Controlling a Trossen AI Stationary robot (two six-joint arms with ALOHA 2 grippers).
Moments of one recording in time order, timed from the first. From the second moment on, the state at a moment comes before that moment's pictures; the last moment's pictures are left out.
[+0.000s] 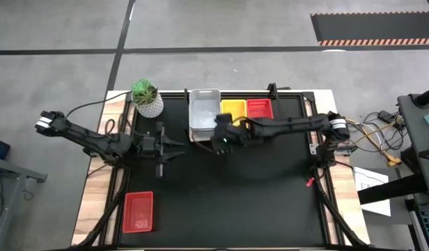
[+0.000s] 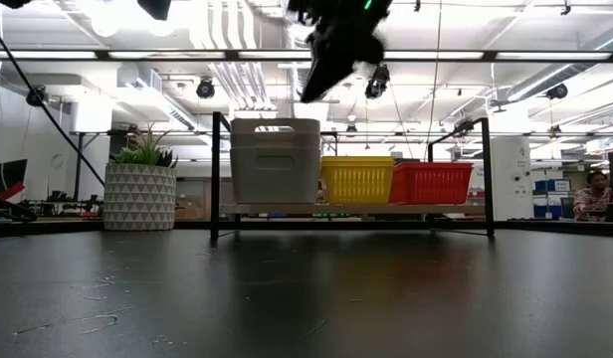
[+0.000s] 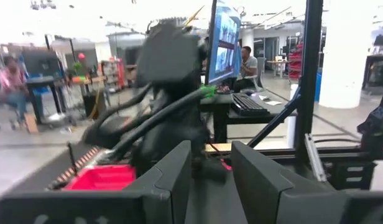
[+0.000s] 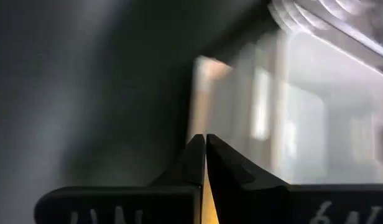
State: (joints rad) left arm -0.32 0.82 0.55 0.42 -0.37 0.09; right arm 0.00 1.83 1.63 -0.74 0.26 -0.39
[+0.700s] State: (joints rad) left arm -0.44 1.27 0.63 0.55 -0.37 -0.64; right arm 0.30 1.30 0.90 -0.17 0.23 -0.34
